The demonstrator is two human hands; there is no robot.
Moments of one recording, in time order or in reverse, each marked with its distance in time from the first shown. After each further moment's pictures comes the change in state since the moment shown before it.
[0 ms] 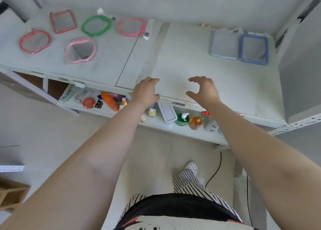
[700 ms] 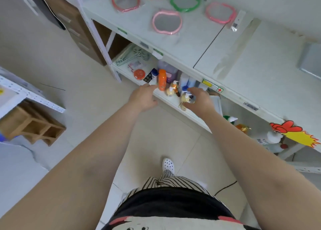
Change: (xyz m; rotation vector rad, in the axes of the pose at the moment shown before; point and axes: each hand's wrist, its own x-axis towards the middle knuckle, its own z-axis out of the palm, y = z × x) left_hand -0.176 -0.233 -0.044 -0.080 -0.083 -0.353; right_hand -0.062 -0.204 0.178 -0.046 -0.347 -0.157
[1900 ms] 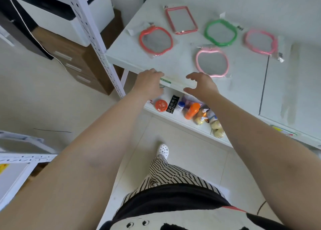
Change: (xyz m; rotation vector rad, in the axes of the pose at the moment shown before) left_hand 0.260 -0.235 -0.204 0.158 0.063 0.296; right_hand 0.282 -0.265 0.048 -0.062 0.124 0.066
